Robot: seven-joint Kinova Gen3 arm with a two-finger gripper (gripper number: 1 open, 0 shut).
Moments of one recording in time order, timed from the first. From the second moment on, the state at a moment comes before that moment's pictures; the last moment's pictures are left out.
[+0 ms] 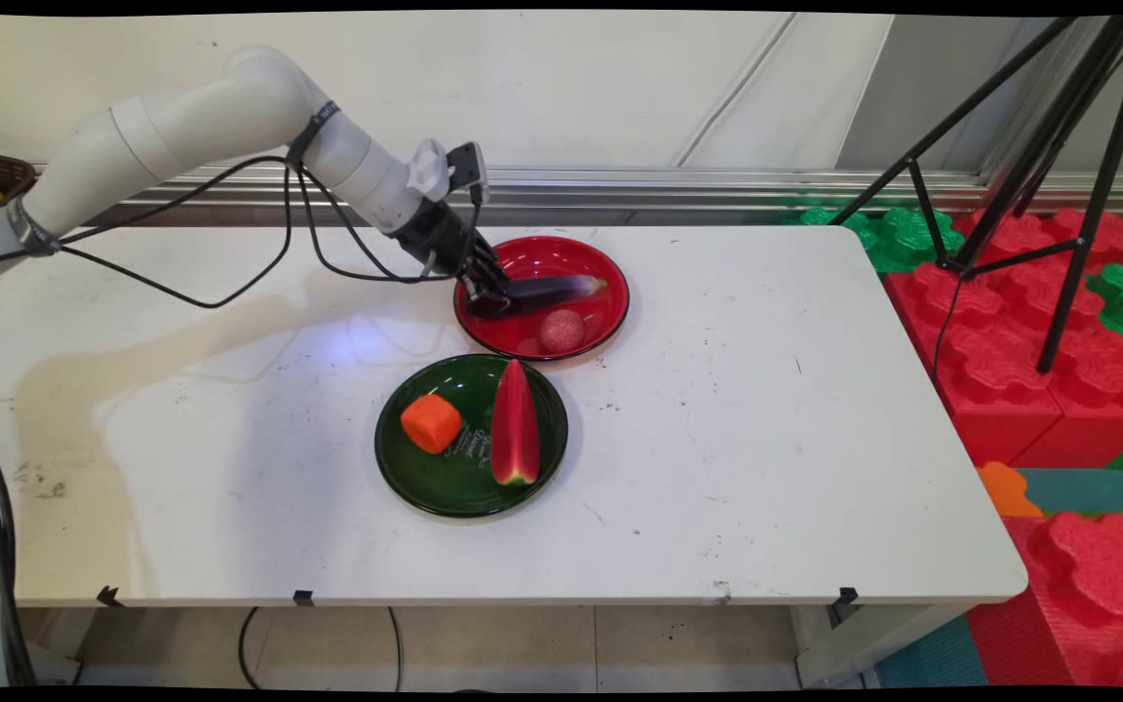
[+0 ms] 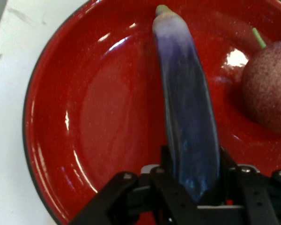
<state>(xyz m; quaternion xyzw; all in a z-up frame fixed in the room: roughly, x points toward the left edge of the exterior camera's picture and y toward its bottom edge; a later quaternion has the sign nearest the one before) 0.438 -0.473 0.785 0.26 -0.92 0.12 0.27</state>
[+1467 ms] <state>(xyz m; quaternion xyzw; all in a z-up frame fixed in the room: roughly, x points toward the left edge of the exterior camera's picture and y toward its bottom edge) 0.523 -0.373 0.880 0.26 -0.91 0.12 0.29</state>
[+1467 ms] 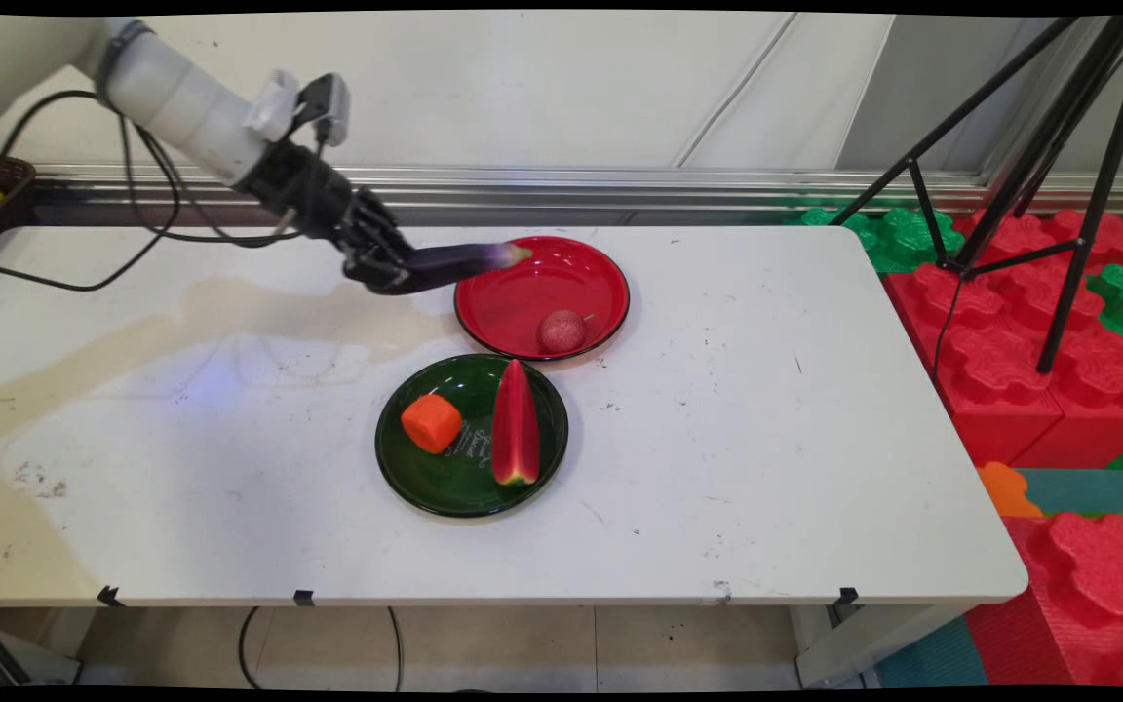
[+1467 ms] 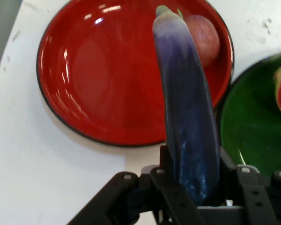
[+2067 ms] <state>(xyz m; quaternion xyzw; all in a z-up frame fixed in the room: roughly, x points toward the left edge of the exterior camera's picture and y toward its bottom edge) 0.570 -0.331 0.876 0.25 -0.93 0.09 0.25</state>
